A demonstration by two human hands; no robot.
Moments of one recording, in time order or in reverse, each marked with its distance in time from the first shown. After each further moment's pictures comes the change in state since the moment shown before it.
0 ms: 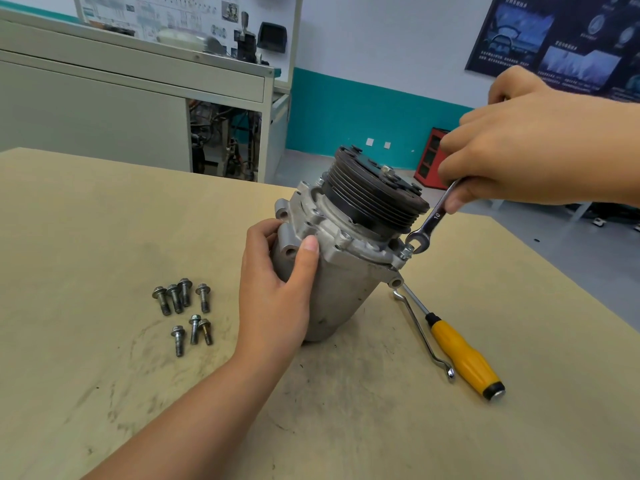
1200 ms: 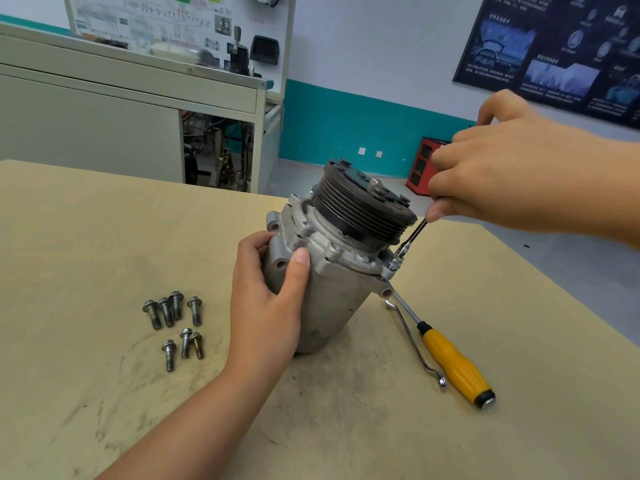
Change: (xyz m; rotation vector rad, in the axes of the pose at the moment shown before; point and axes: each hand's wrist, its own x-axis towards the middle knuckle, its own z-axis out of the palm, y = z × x) left_hand 0.000 0.000 0.000 -0.003 -0.004 -0.019; right_hand -0.007 -0.008 0.003 0.011 0.066 0.077
